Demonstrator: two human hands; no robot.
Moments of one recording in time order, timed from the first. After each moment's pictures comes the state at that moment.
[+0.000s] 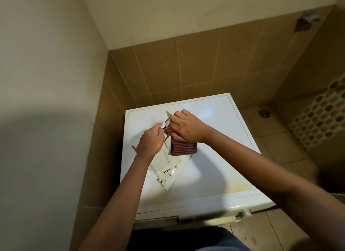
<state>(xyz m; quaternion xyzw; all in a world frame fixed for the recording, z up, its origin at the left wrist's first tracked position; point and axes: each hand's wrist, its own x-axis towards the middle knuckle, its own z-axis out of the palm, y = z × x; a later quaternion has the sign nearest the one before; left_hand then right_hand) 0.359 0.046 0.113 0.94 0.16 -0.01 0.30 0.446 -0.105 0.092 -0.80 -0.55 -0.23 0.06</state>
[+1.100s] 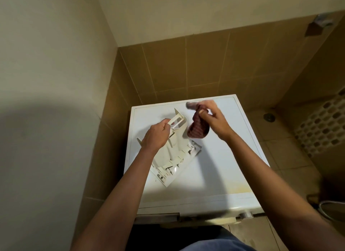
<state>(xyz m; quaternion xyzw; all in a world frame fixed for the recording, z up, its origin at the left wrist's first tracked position) 0.364 0.053 0.112 0.93 0.16 -0.06 0.32 0.443 -0.150 0.095 -0.72 -0.25 0.06 0.64</state>
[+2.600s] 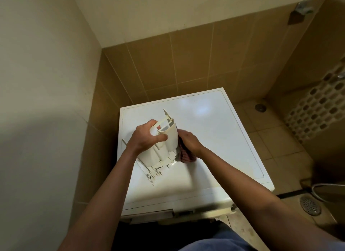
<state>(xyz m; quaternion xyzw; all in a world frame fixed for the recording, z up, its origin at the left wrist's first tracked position) 0.357 0.066 0.107 0.93 0.06 -0.08 0.36 0.390 -0.119 0.037 -0.75 -0.03 0.28 0.60</state>
